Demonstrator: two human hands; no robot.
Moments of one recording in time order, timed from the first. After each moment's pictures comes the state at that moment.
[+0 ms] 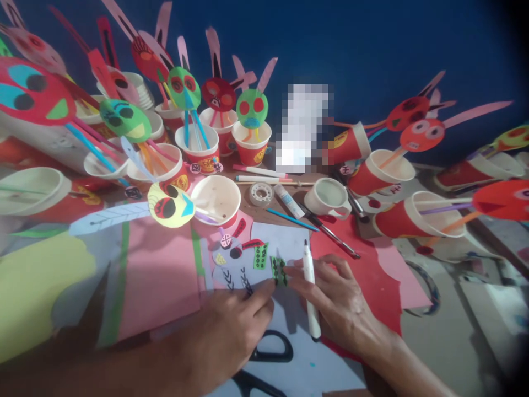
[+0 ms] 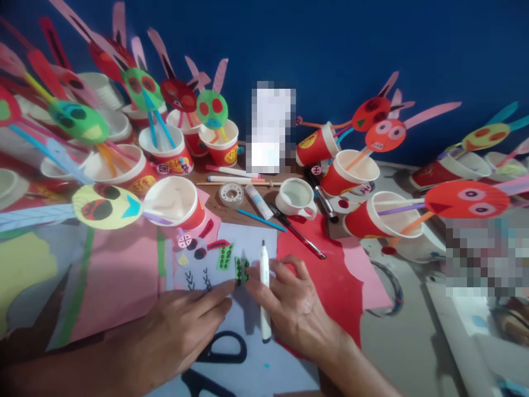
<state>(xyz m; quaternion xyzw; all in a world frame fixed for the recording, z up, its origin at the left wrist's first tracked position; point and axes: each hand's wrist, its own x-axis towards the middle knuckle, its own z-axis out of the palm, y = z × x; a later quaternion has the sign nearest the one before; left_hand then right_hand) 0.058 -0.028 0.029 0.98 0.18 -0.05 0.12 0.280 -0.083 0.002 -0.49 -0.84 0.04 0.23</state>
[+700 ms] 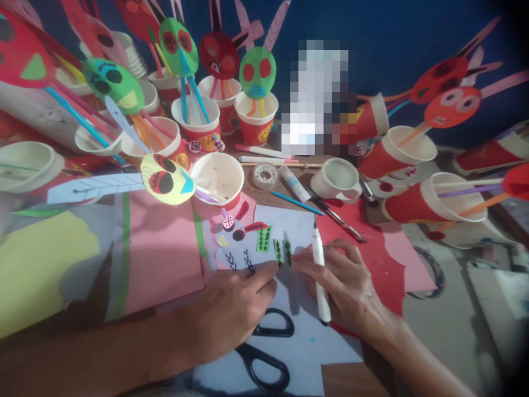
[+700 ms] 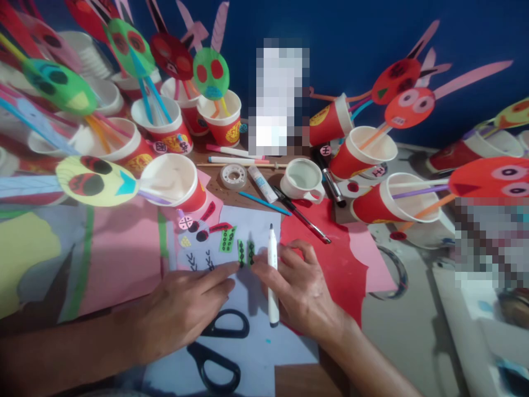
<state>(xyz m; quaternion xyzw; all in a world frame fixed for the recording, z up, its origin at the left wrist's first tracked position) 0.055 -0.028 0.024 0.97 0.17 -0.02 0.15 0.281 -0.085 0.009 -0.50 -0.82 0.04 0.27</state>
